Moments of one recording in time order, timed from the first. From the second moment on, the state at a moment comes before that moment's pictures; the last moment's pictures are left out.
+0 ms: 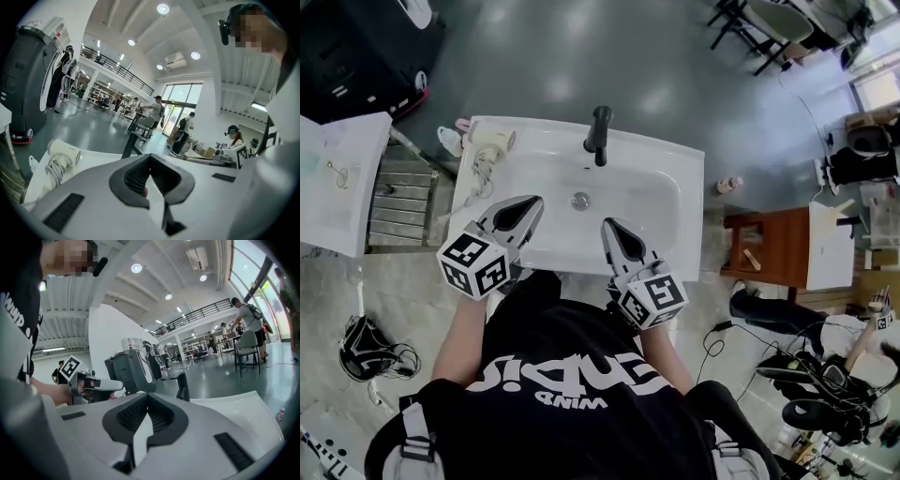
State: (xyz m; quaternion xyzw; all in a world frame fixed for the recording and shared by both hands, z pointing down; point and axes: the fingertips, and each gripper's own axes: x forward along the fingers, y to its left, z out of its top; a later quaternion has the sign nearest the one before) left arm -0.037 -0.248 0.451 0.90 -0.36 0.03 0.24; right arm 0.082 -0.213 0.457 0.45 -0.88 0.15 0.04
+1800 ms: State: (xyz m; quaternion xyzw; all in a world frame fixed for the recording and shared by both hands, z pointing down) left arm -0.028 -0.153 0.412 0.93 -0.35 -0.01 0.12; right arm 0.079 -0.140 0.426 0.42 -0.90 0.13 -0.01
